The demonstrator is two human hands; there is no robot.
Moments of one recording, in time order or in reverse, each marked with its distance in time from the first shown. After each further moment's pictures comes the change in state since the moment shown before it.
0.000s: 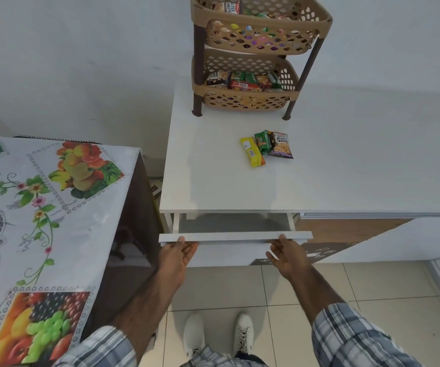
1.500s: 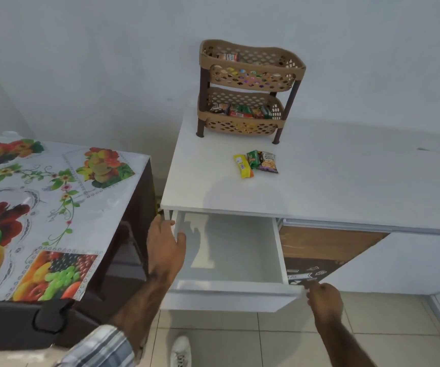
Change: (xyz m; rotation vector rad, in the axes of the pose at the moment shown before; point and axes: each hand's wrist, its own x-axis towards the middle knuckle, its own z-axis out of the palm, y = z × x) left_hand -0.100 0.000 -0.016 1.263 0.204 1.001; right_hand -0.084 0.020 -0.159 -0.751 0.410 -0.437
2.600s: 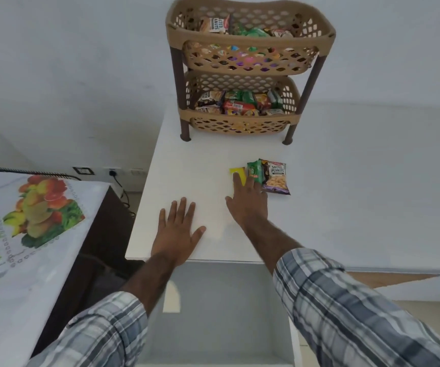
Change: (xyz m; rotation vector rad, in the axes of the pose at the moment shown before) left_hand 0.204 0.026 0.151 0.585 -0.382 0.389; right_hand 0.142 -0.336 0.200 -0.807 -0.144 -0.876
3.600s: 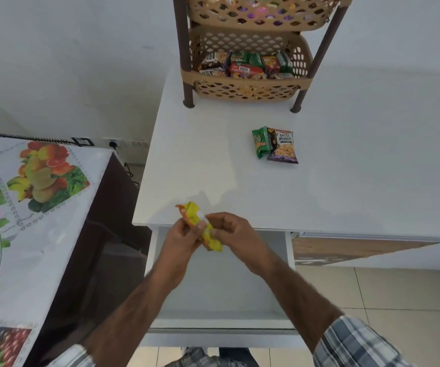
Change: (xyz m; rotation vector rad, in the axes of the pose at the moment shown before) left_hand -0.108 0.048 -0.044 -1.781 -0.113 -0.452; right_hand -0.156 -0.010 0.027 1.442 -0.488 0.016
